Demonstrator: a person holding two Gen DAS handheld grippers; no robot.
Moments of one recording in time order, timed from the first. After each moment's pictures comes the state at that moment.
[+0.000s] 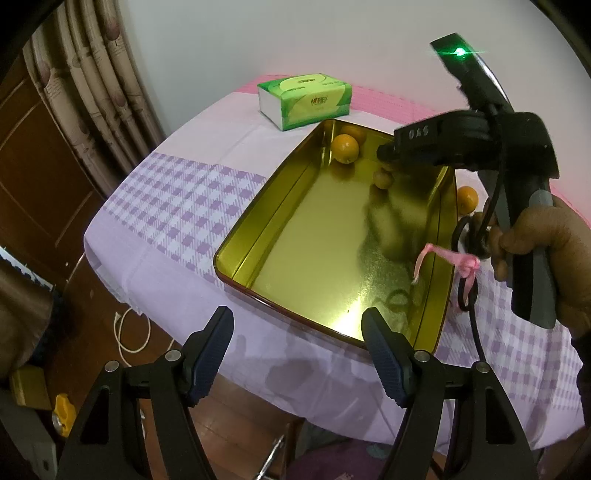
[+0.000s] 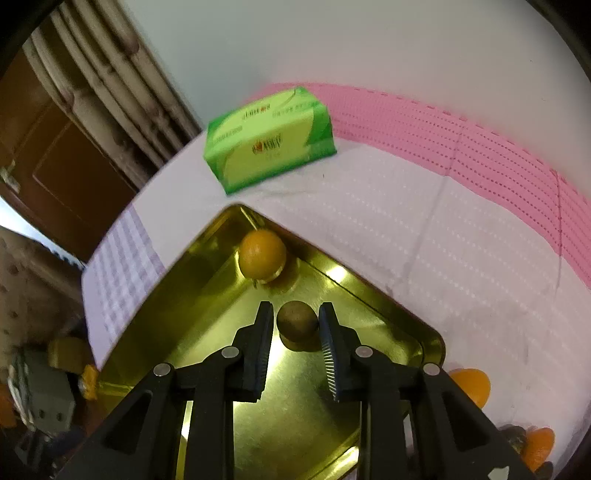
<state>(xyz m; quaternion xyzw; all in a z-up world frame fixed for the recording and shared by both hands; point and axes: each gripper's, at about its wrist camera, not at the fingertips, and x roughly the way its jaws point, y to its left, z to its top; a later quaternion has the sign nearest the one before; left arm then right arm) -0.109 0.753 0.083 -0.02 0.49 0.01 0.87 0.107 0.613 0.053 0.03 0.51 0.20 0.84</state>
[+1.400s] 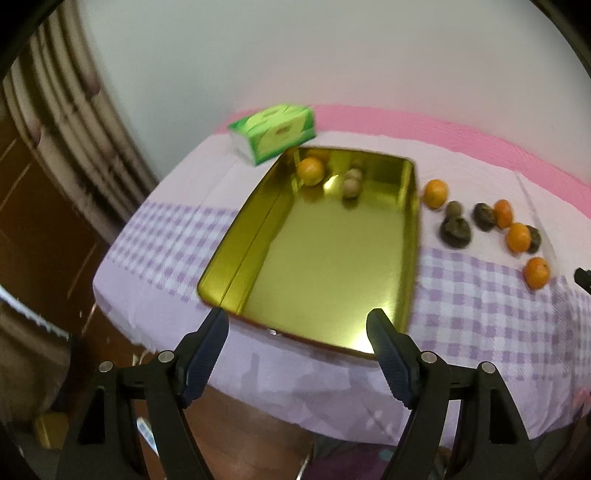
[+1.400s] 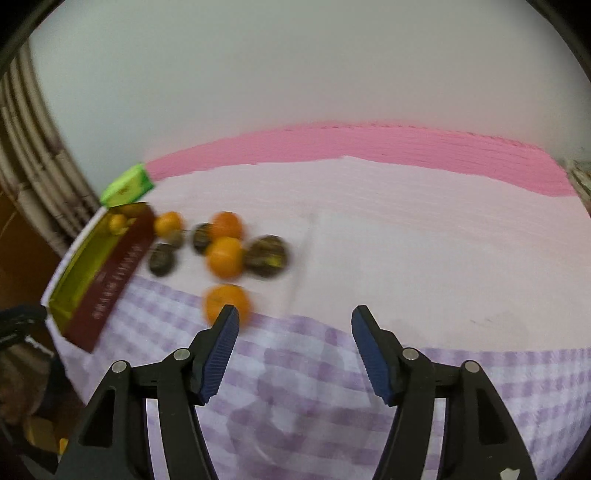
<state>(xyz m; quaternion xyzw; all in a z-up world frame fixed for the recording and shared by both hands) -0.132 0.704 0.097 0.07 0.43 -0.02 0.90 -0.135 0.358 0.062 0.10 0.40 -0.03 0.91</state>
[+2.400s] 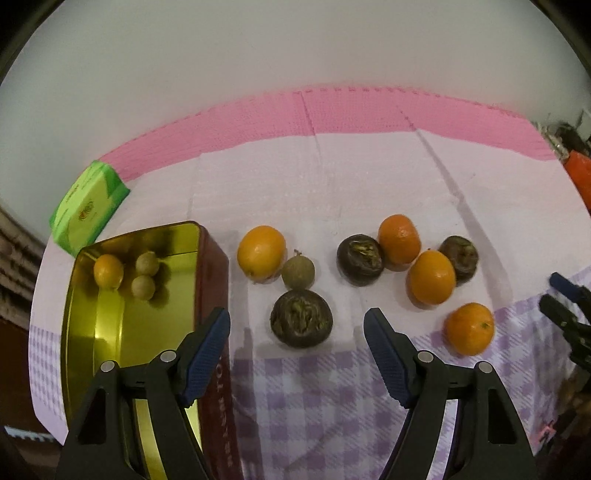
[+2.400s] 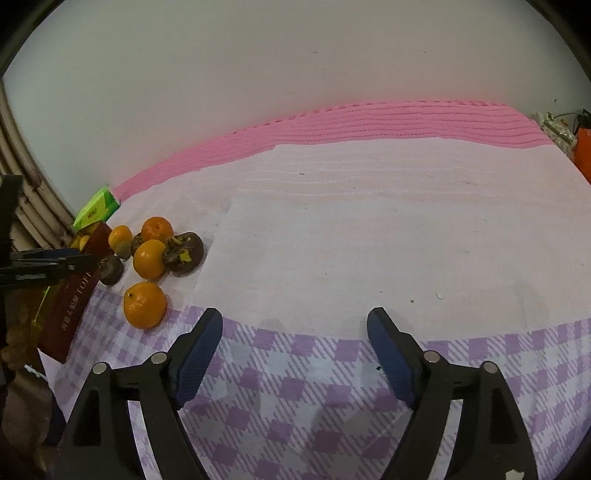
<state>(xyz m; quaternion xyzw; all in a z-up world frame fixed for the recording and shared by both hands) -0.017 0.525 0.069 0.16 0.48 -0.21 0.84 -0.150 0.292 0.029 0.16 0.39 -0.05 0.91</state>
